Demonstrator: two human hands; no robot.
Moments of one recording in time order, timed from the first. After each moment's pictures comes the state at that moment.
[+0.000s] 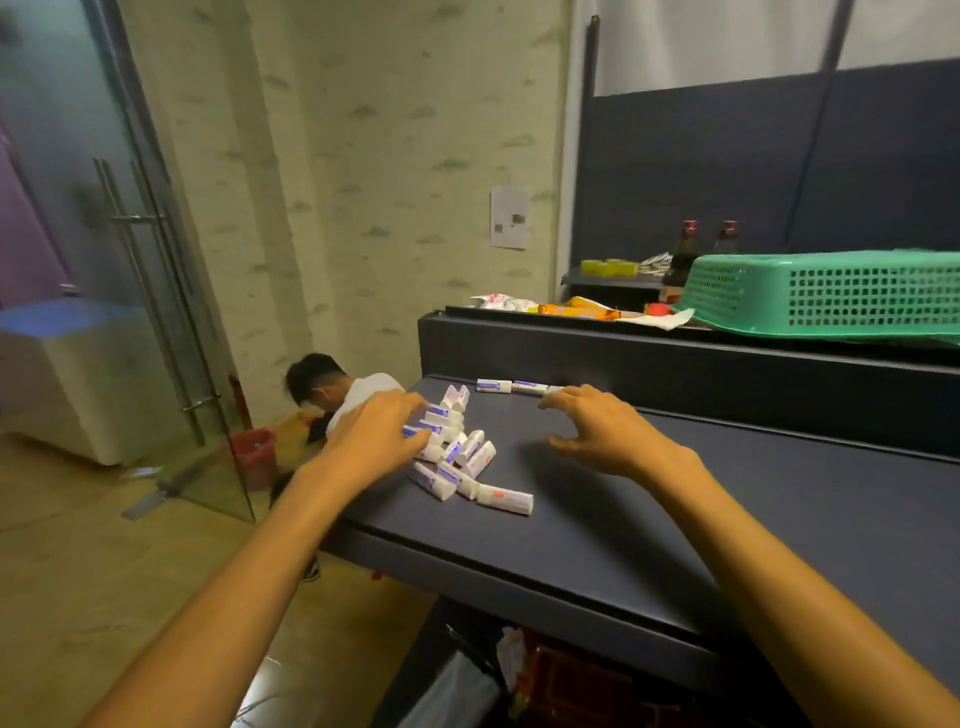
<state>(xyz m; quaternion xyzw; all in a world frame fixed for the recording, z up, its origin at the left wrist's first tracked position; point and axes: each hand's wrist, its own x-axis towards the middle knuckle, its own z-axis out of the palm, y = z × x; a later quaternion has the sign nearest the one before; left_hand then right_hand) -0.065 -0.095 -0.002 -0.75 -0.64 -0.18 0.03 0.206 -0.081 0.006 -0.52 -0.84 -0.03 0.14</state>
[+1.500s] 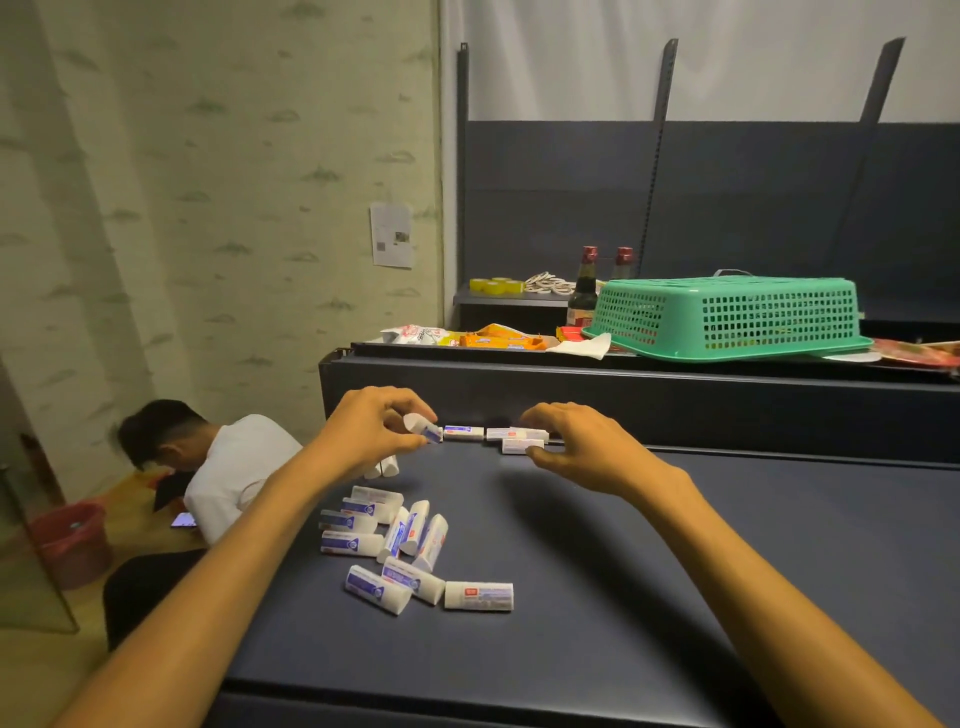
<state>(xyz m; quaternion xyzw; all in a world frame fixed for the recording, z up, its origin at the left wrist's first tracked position) -0.035 0.016 0.022 -0.82 -0.43 -0.33 -0.20 0.226 -0.047 0.021 -0.62 -0.77 0.00 0.17</state>
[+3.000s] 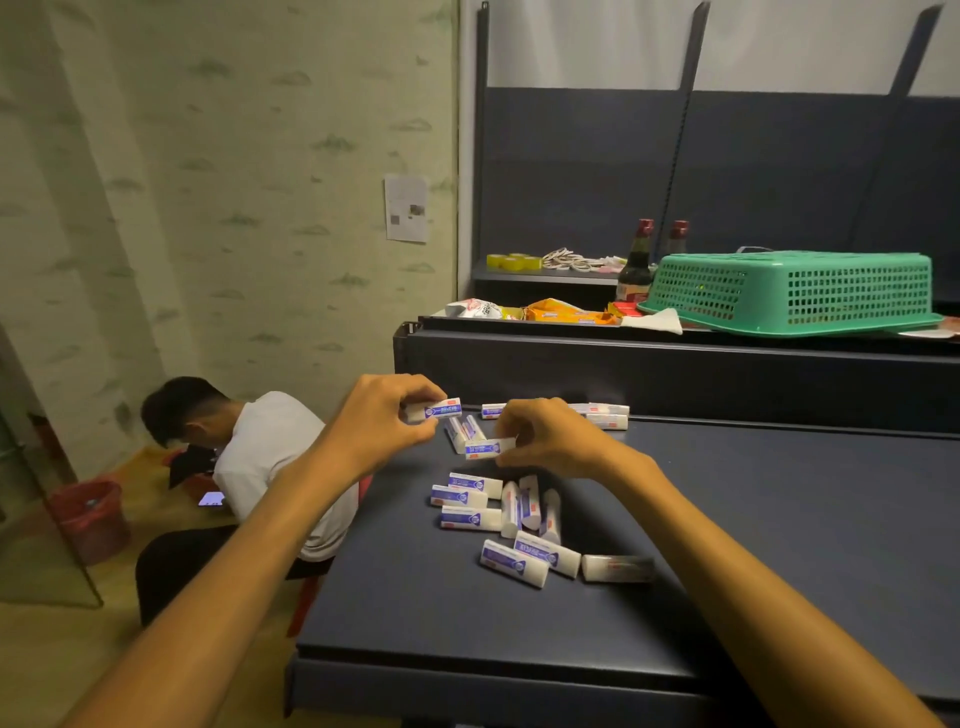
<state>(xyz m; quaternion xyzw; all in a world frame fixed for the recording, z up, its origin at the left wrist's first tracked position) -0.136 0.039 0.000 -0.85 -0.37 -0.36 -0.08 0.098 0.003 -0.010 -0.57 -0.78 0.13 0.22</state>
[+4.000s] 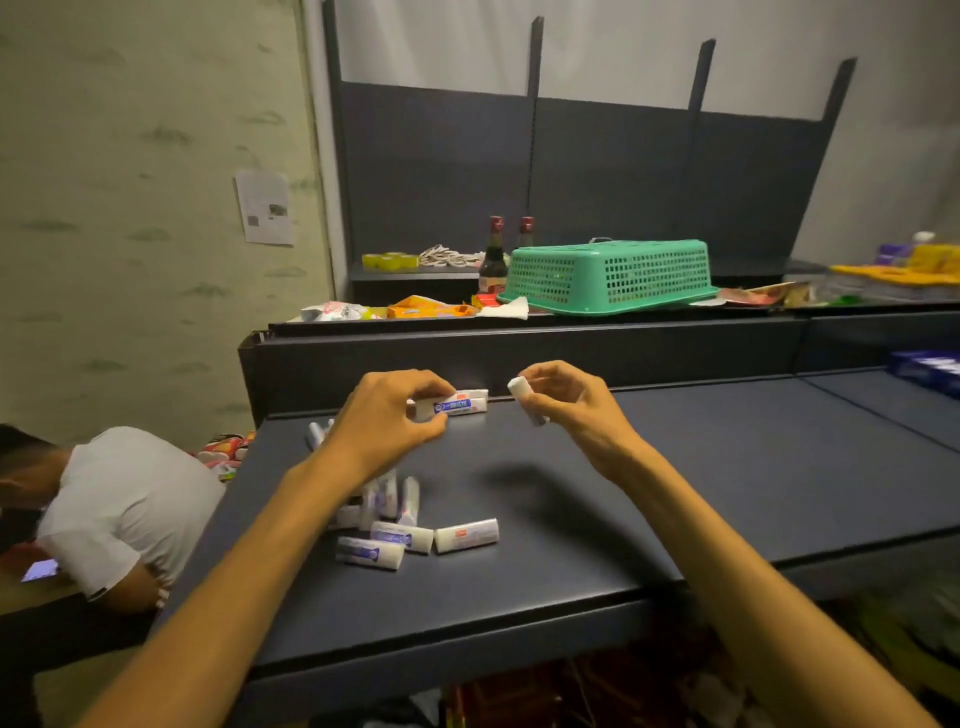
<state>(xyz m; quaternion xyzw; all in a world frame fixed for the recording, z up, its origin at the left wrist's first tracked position) -0.002 -0.004 0.006 -0.89 -0.21 -0.39 -0.12 0.217 -0.116 0.002 -0.56 -0.54 0.26 0.58</state>
